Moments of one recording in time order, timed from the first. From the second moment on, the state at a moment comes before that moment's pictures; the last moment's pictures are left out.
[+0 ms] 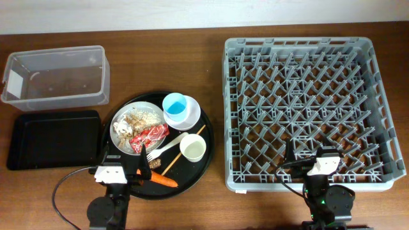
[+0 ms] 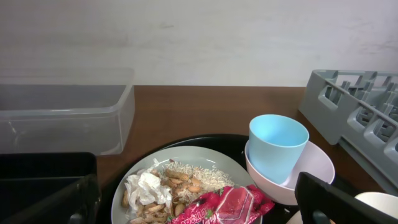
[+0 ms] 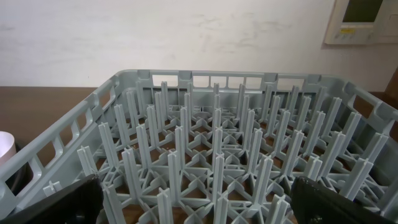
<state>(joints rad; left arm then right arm) -0.08 0.01 0.01 -0.08 -0.03 -0.05 -0.01 0.01 0.01 -0.07 -0.03 0.00</state>
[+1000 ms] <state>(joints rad) -0.06 1.06 0.98 -0.89 0.04 -0.13 -0.01 0.89 0.95 -1.07 -0.18 0.13</state>
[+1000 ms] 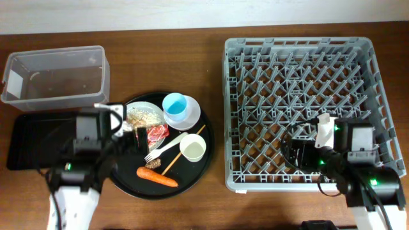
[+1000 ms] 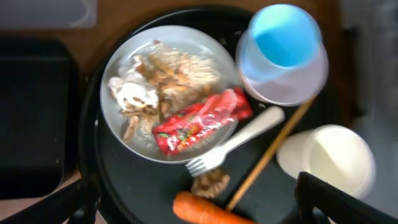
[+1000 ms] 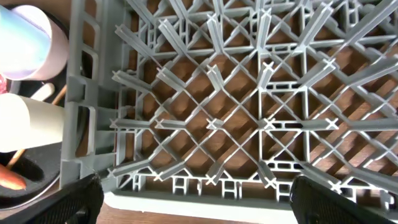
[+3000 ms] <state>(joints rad) 0.29 1.81 1.22 -0.12 -0.05 -0.29 -0.01 0.99 0.95 -1.07 -0.16 0.13</state>
